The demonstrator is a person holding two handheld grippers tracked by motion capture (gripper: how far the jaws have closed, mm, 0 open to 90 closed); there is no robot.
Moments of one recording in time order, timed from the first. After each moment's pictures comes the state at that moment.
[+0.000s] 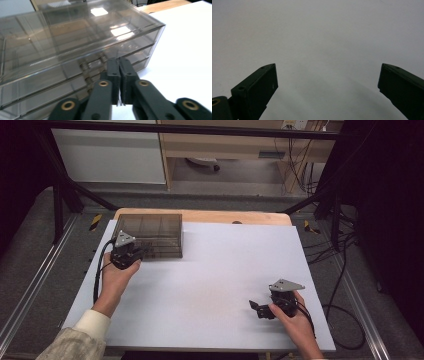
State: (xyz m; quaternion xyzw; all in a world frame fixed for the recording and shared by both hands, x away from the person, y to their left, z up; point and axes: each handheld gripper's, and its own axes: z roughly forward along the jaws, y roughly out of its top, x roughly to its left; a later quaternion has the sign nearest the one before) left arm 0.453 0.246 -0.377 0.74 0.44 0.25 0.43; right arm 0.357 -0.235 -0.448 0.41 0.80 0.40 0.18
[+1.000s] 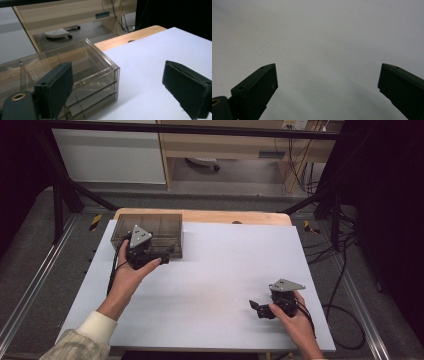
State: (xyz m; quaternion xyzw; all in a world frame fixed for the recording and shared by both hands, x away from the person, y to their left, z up) left arm 0.441 0.192 -0.344 0.73 0.39 0.29 0.49; right arm 0.357 -0.235 -0.447 0.41 0.80 0.40 0.18
